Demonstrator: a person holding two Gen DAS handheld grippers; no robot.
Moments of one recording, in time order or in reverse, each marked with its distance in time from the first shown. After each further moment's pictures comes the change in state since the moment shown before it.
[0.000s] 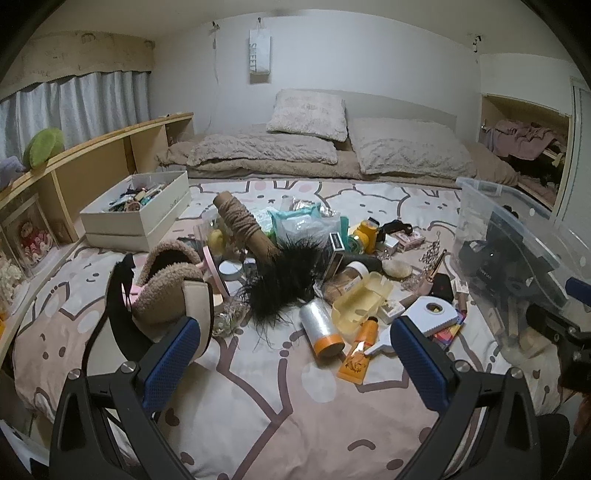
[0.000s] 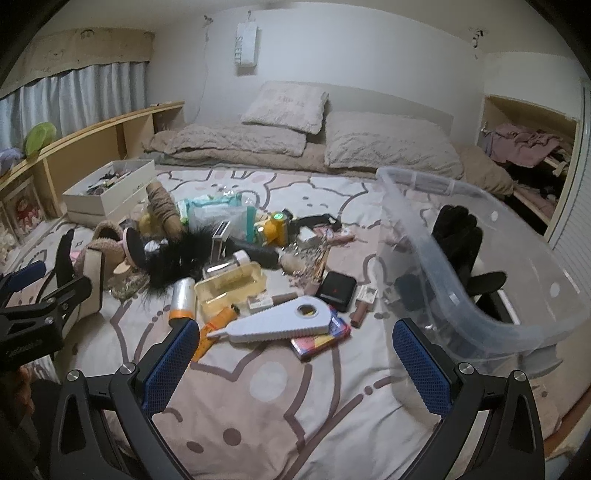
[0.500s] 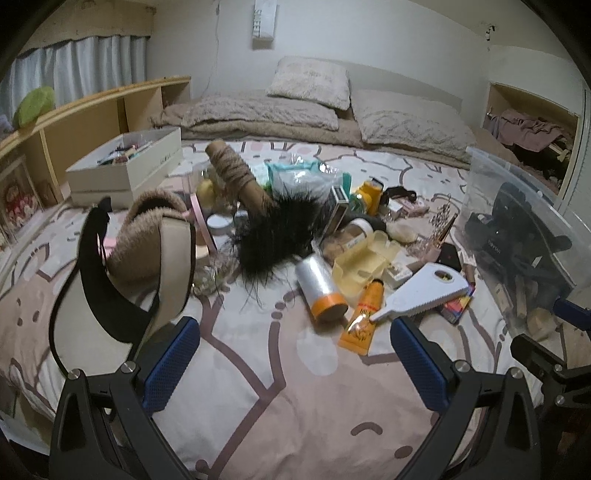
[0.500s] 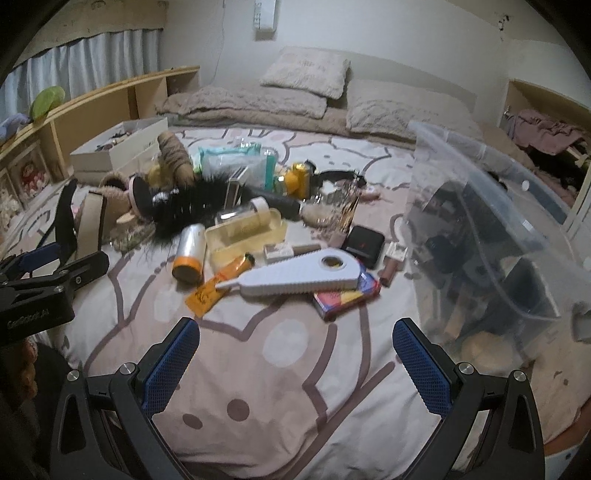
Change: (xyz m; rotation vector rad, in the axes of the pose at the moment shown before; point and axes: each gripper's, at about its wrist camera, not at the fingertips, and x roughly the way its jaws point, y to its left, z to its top) left arm 0.042 0.008 -0.038 -0.046 0.111 -0.035; right arm 0.040 0.017 -0.038 -0.043 0.120 0.043
